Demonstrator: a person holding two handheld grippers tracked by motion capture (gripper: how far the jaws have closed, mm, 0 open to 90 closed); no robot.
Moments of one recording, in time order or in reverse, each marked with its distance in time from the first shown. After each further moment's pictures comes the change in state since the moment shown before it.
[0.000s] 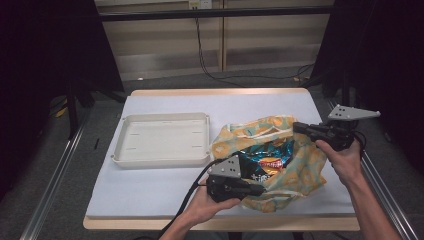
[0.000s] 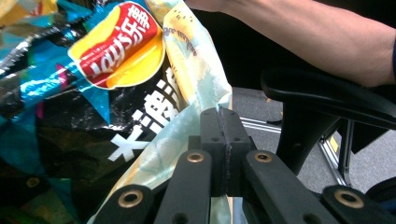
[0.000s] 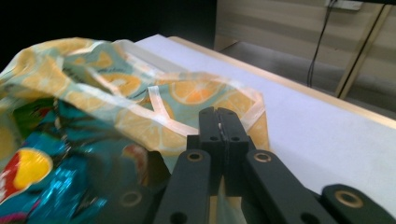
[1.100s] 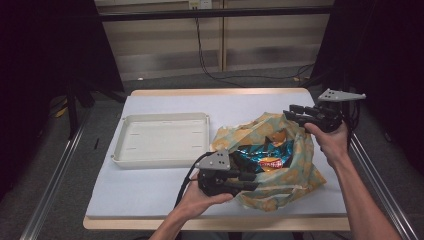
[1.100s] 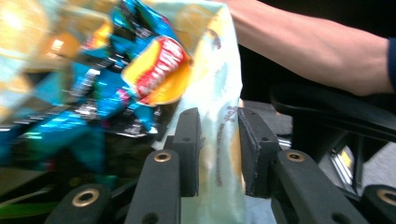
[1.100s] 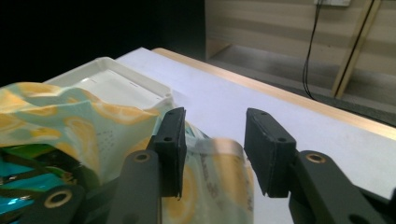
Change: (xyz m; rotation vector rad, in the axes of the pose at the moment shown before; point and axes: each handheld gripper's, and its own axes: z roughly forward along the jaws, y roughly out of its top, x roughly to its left) left arm 0.008 0.008 -0.026 -0.061 0.062 0.002; right arm -0.027 0.018 0.033 -0.016 -0.011 0.069
